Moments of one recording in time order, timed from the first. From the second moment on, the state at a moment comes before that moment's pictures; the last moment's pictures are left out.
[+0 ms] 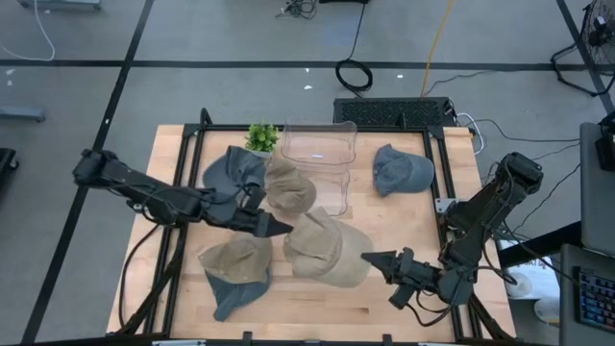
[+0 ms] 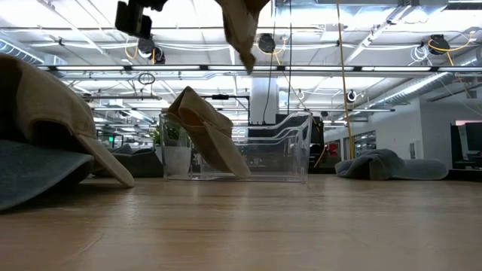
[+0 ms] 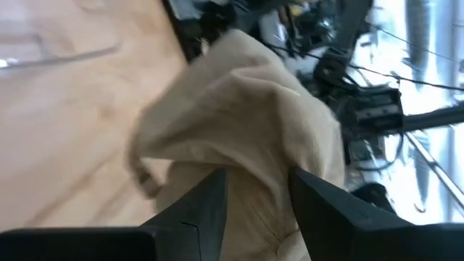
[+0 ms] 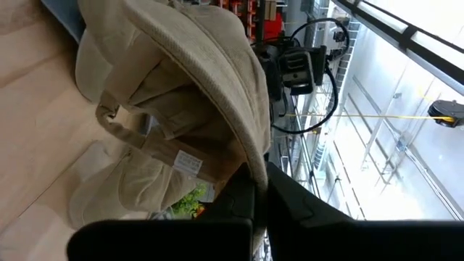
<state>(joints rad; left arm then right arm) -0.29 1.23 0.81 0.19 -0.16 -1.31 0.91 1.36 0.87 0.37 1.23 -1.40</state>
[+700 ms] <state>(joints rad) -0.30 1.24 0.81 0.33 0.05 -1.19 0.92 1.36 0.87 0.37 1.23 -1.40</state>
